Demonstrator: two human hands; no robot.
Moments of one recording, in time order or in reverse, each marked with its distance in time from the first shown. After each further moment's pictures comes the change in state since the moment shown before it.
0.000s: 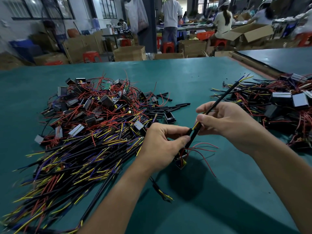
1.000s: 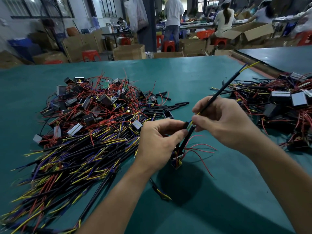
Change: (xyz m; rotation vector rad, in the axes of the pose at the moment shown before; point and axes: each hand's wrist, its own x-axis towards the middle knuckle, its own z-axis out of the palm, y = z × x) left_hand 0.000 0.004 0.006 -0.020 0.137 0.128; right_hand -0.004 -0.003 0.007 -0.226 0.038 -0.254
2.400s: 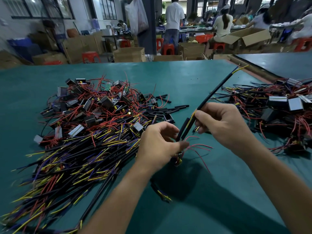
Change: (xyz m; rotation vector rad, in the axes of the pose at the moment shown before) left_hand 0.003 -0.009 -0.007 0.210 0.024 -0.207; right_hand 0.007 0.018 0.003 0.013 0.087 -0.047
